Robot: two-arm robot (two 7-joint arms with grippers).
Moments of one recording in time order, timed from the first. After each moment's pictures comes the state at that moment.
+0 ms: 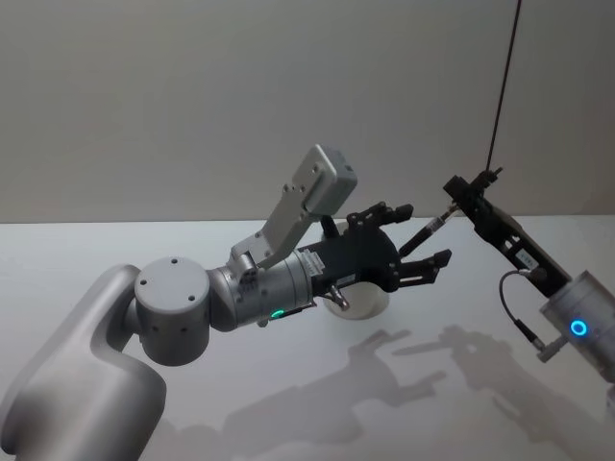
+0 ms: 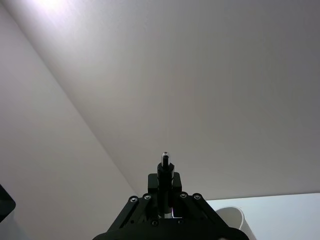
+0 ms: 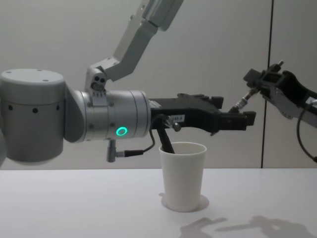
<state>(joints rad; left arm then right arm) -0.59 0.17 0.42 -1.22 -0.16 0.03 -0.75 0.36 0.22 -0.21 -1.26 1.00 0.08 0.66</state>
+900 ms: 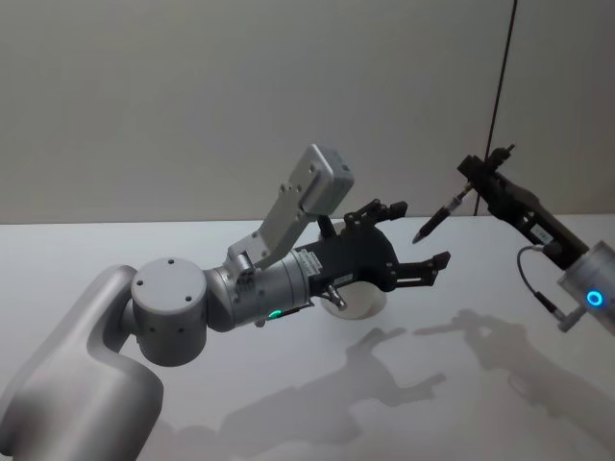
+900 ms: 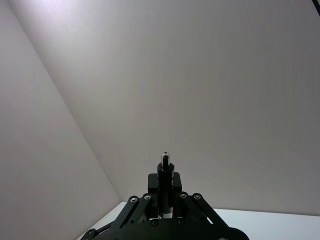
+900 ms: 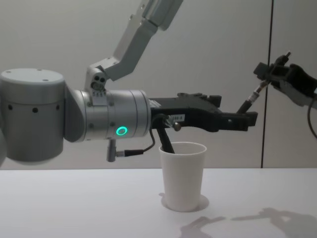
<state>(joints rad) -0.59 0.17 0.42 -1.23 -0.16 0.03 -0.75 0.44 0.25 -0.18 -1.18 0.90 0.07 0.69</state>
